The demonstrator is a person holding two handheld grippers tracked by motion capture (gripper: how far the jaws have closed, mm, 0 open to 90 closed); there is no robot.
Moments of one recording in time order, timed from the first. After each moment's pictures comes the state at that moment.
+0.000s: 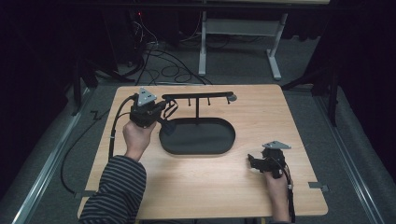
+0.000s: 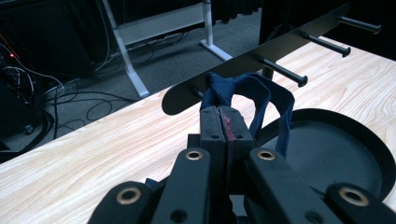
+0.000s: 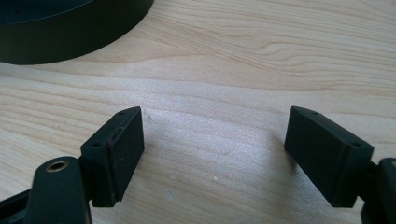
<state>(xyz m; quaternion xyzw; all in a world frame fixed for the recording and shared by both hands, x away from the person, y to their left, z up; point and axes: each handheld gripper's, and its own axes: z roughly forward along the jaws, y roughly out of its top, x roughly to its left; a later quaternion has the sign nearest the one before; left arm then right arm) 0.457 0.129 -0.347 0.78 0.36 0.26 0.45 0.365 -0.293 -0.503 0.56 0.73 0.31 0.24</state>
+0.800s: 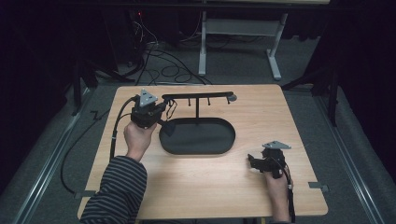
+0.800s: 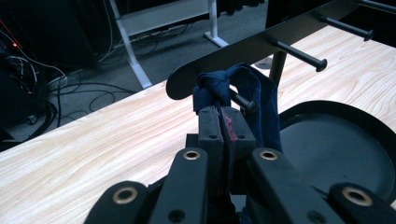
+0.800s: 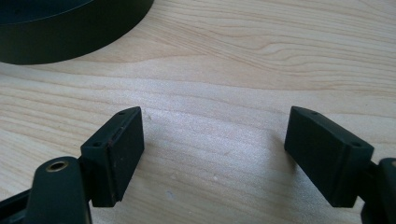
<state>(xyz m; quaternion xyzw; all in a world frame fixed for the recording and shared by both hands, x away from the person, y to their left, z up) 0.462 0.129 -0.357 0.78 0.37 0.26 0.44 0.365 -0.293 -0.503 0.56 0.73 0.31 0.24</state>
